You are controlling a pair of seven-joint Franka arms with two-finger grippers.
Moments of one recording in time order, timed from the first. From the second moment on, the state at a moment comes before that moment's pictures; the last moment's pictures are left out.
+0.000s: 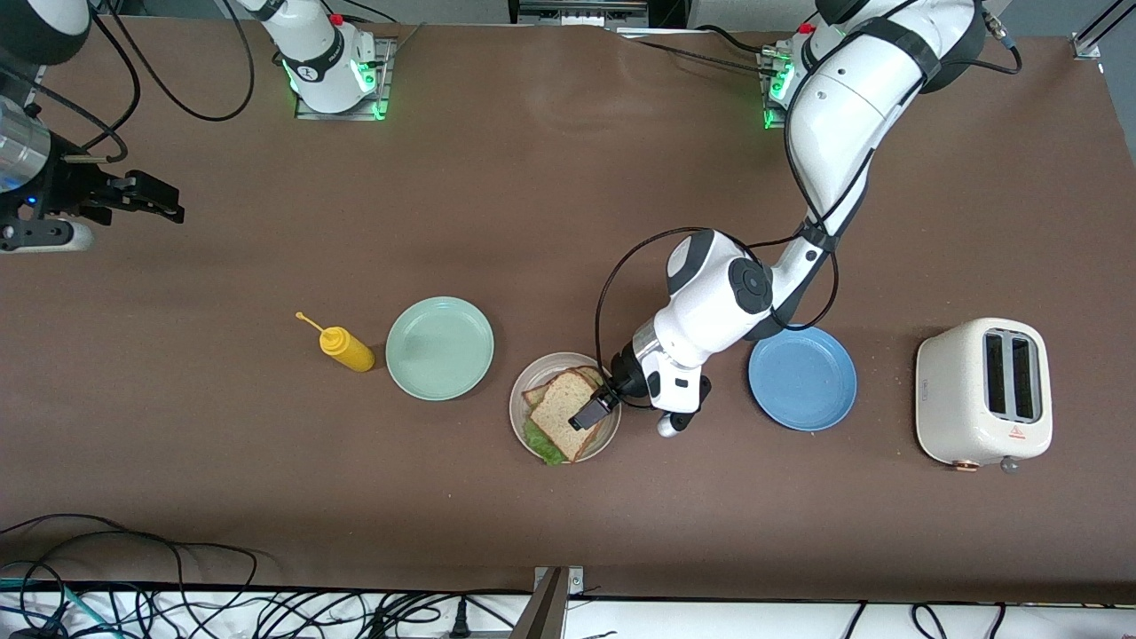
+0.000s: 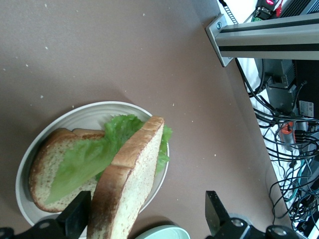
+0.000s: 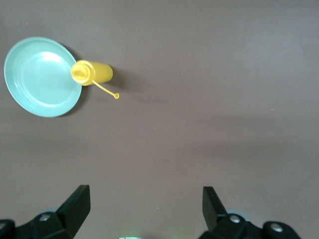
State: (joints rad) left arm -0.23 0.89 -0.42 -1.34 -0.15 2.71 -1.15; right arm 0.01 0.00 -0.03 -1.69 0.00 1.59 -0.01
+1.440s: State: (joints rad) left arm -0.23 0.83 -0.38 -1.34 0.00 2.29 -1.15; right arm 0.02 0.04 -0.07 -1.65 0.00 1.64 0.00
